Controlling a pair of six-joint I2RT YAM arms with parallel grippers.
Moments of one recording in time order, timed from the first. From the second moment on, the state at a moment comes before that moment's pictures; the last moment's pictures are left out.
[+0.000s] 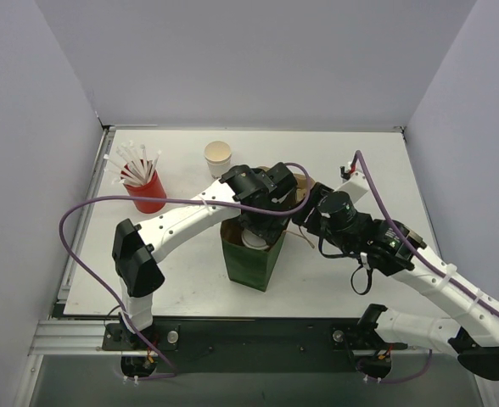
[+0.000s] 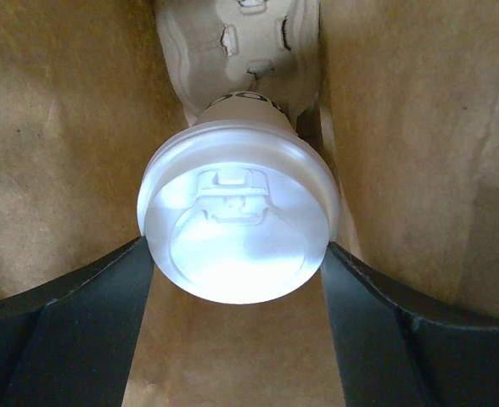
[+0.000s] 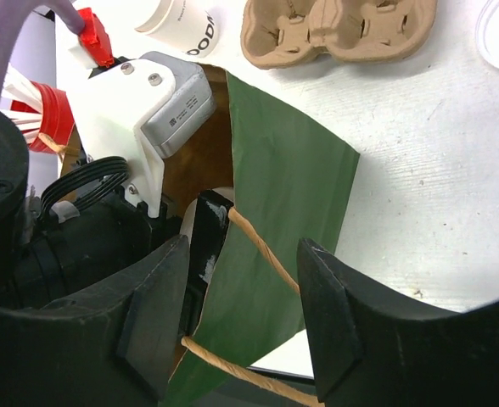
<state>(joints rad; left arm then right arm) -0.99 1.88 1.90 -1.28 -0.15 -0.41 0.90 1.00 1.14 -0.76 0.52 1.00</state>
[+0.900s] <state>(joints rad) -0.98 1.88 1.87 -1.27 -0.17 -0.43 0.62 1.14 1.19 -0.66 0.18 0.67</state>
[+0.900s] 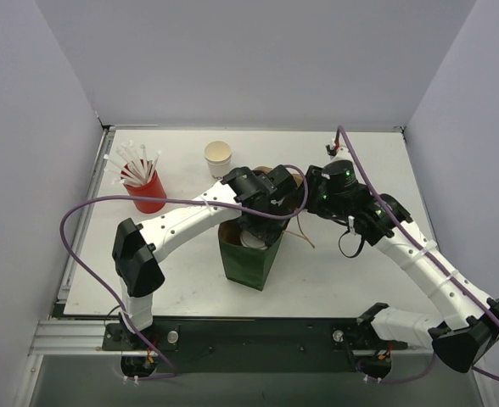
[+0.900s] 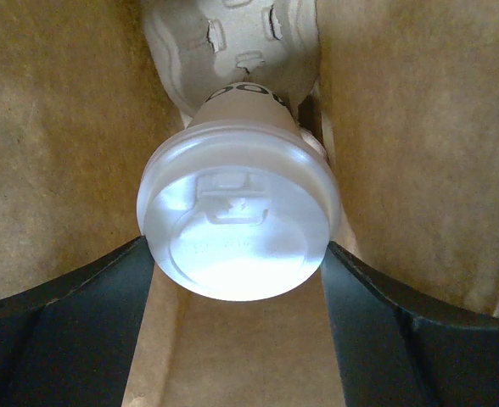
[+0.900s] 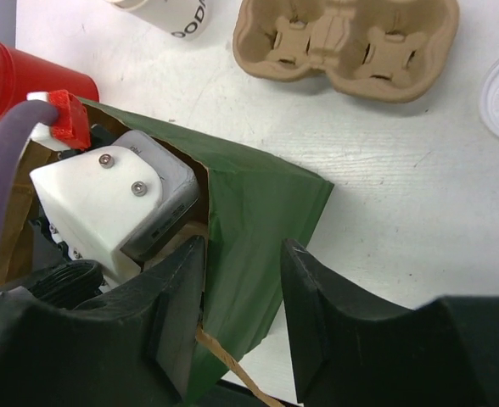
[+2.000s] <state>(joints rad) -0.99 1.86 1.80 -1.26 -0.17 -0.41 0.73 1.18 1.21 -0.72 0.35 0.79</state>
